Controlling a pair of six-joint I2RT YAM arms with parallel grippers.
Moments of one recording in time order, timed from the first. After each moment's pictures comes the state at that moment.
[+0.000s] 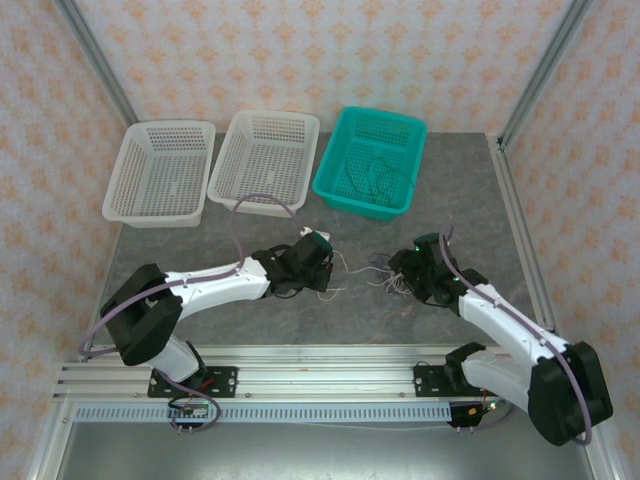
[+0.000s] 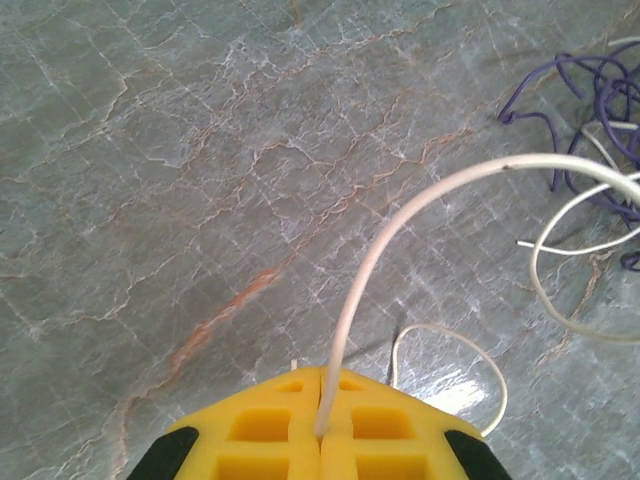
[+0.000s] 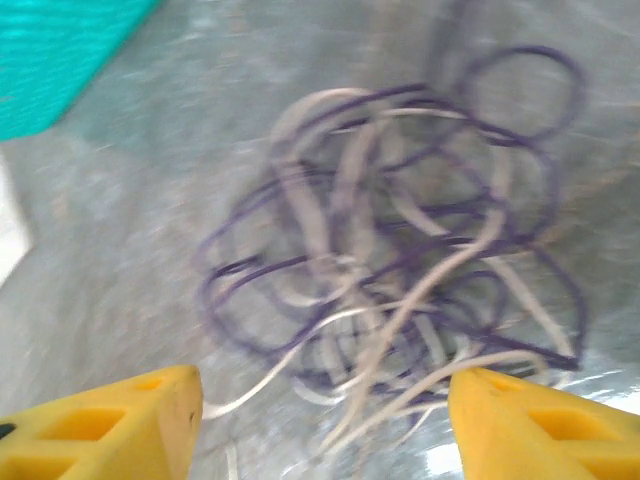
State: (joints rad) left arm -0.84 1.55 0.93 -0.35 -0.13 -0.56; right arm 0.42 1.00 0.54 -0.42 -0.06 1.11
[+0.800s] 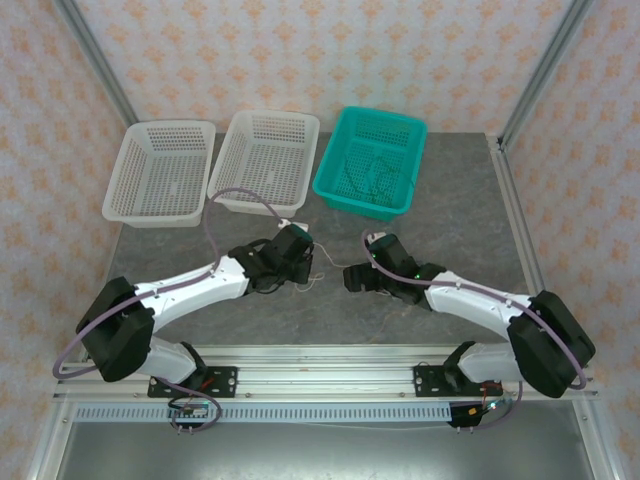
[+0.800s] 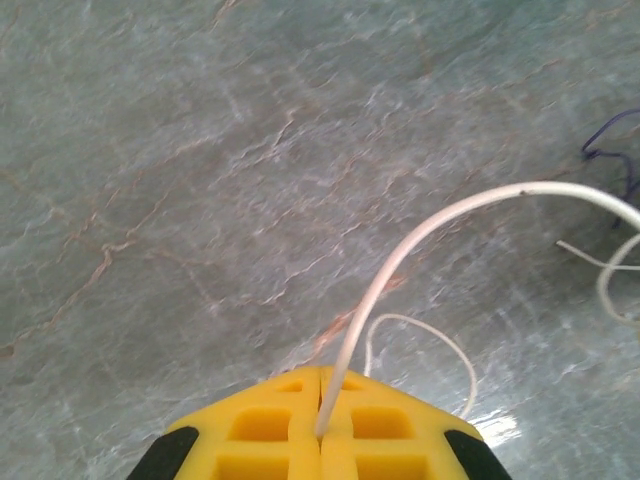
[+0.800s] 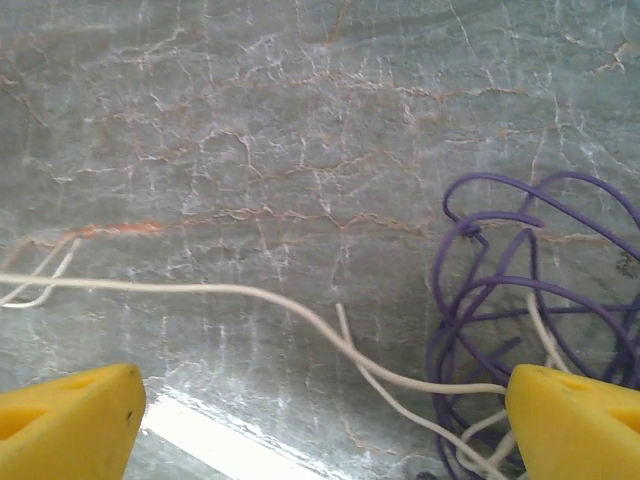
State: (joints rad) left arm -0.76 1.41 0.88 -0.45 -0.20 -0.54; right arm 0.69 1.28 0.60 -0.20 0.05 0.43
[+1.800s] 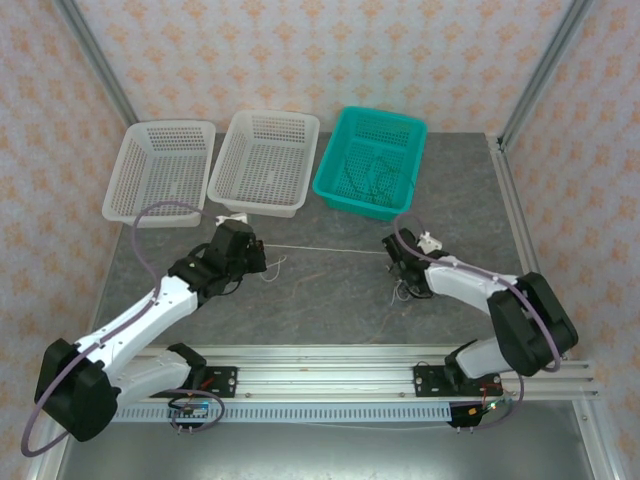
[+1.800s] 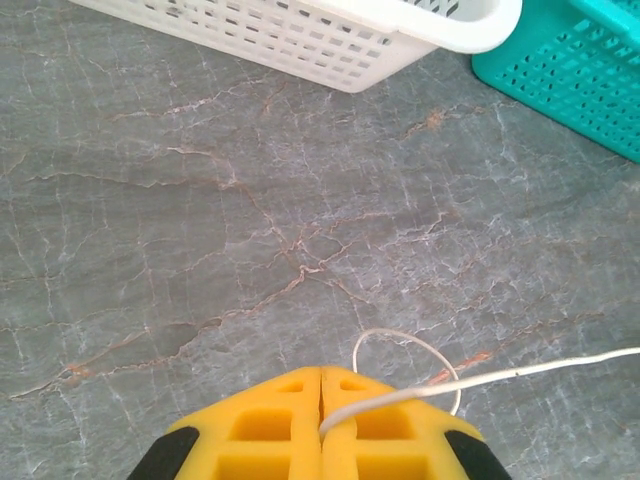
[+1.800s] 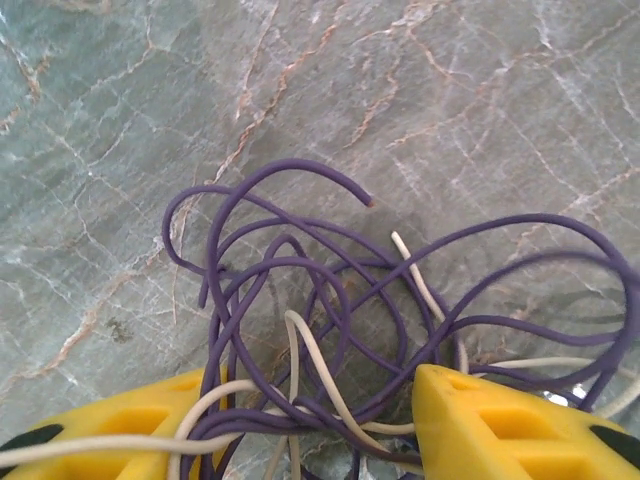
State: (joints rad) left arm -0.47 1.05 0.71 -0.47 -0.14 -0.62; right arm 0.49 1.40 0.64 -0.43 0.35 1.02
